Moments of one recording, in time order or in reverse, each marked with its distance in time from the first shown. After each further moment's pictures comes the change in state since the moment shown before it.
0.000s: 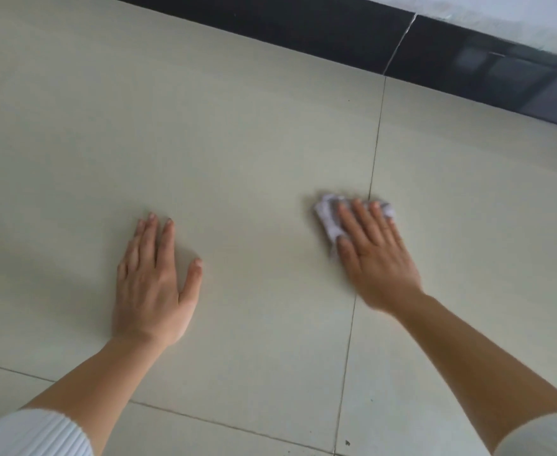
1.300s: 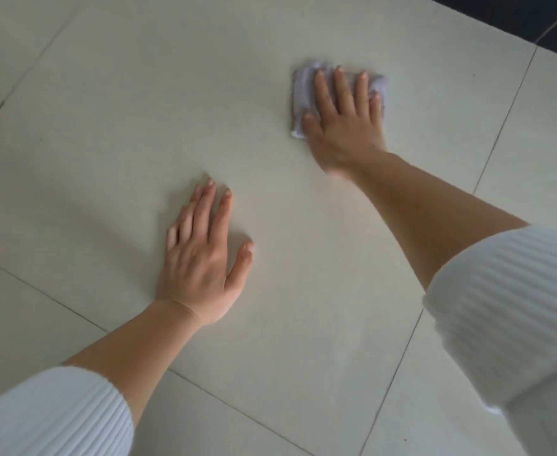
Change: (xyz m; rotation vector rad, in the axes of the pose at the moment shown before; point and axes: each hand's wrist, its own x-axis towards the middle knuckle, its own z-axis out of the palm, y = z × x) left_hand 0.002 -0.001 0.000 0.077 0.006 0.003; right_hand 0.182 -0.131 -0.024 0.097 -0.068 -0.168
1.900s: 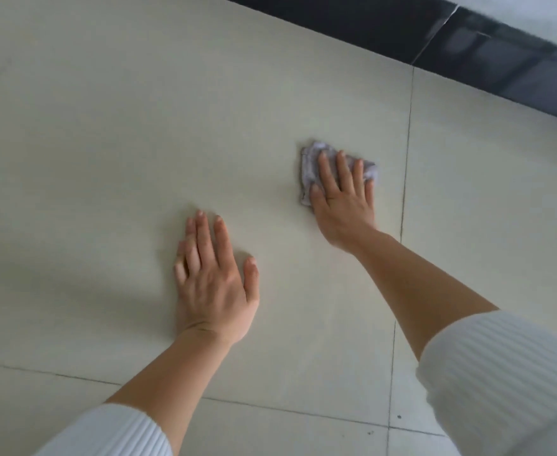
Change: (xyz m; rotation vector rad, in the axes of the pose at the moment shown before) left_hand 0.002 0.004 0.003 -0.093 -0.015 0.018; right_hand -0.097 0.008 0.018 0.073 -0.013 0.355
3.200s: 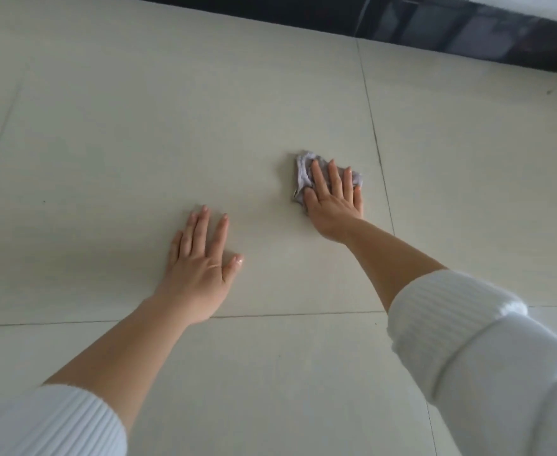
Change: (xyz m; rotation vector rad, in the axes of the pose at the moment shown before) left_hand -0.022 -0.104 -0.026 0.013 -0.376 0.438; right_hand -0.102 -0.039 0.039 0.153 -0.015 0.307
